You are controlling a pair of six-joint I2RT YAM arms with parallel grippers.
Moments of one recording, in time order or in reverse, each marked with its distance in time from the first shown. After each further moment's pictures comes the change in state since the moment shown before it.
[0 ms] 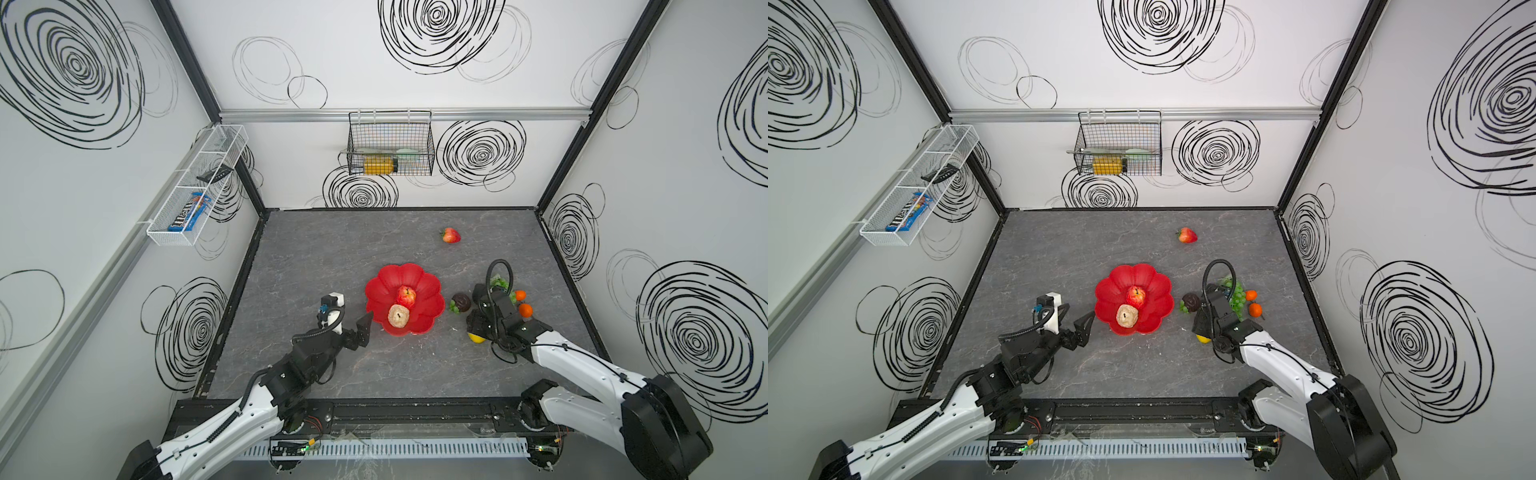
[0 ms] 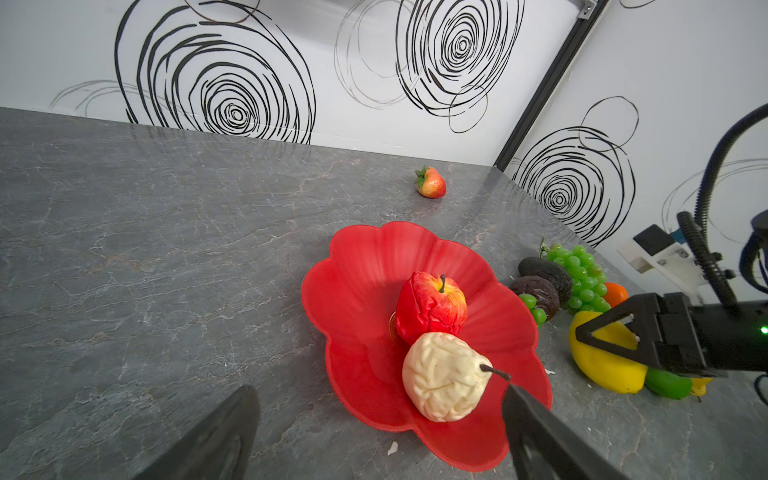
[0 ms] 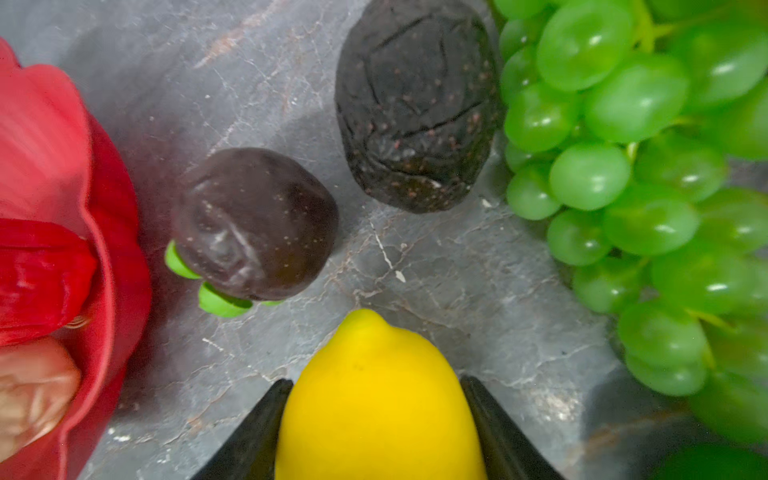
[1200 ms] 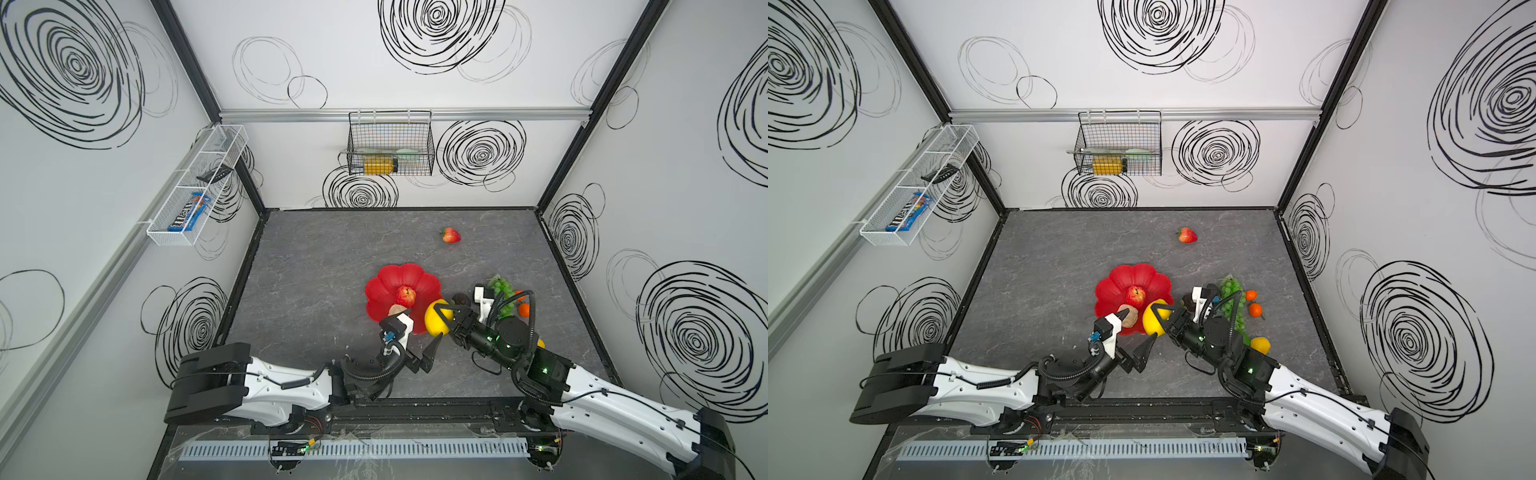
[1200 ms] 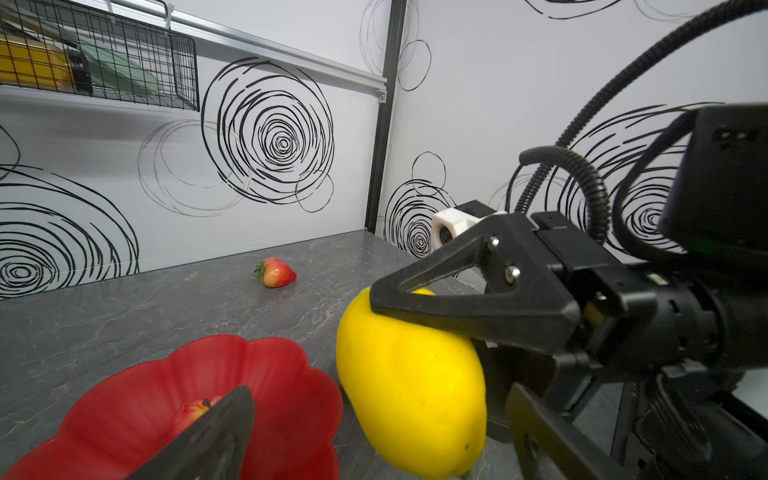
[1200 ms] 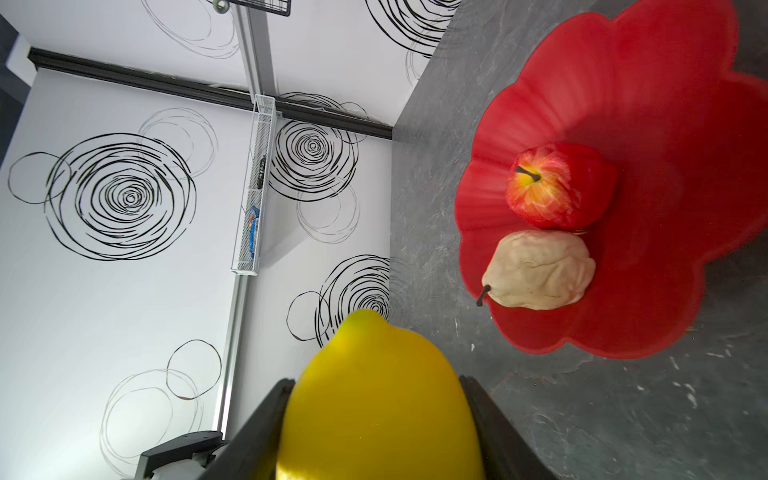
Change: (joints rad) left arm -0.633 0.733 0.216 0.847 -0.370 0.293; right arm 0.492 -0.386 -0.082 0.511 -0.010 0.648
